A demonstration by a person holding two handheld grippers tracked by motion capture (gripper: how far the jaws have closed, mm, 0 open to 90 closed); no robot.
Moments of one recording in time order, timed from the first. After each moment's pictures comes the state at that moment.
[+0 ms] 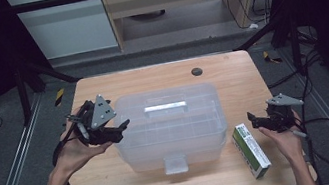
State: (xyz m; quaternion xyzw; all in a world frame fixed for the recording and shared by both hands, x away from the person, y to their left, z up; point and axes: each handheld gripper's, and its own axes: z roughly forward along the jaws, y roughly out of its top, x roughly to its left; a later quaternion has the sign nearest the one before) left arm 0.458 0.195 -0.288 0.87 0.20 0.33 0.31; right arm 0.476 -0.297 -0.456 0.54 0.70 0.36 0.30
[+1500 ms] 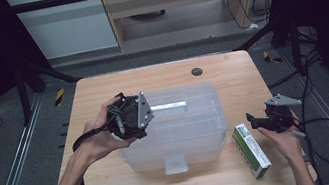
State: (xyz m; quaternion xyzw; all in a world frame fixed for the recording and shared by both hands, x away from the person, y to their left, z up) left arm 0.460 0.122 -0.284 0.90 0.08 0.37 0.20; right arm 0.478 -0.295 -0.459 0.53 0.71 0.36 0.29
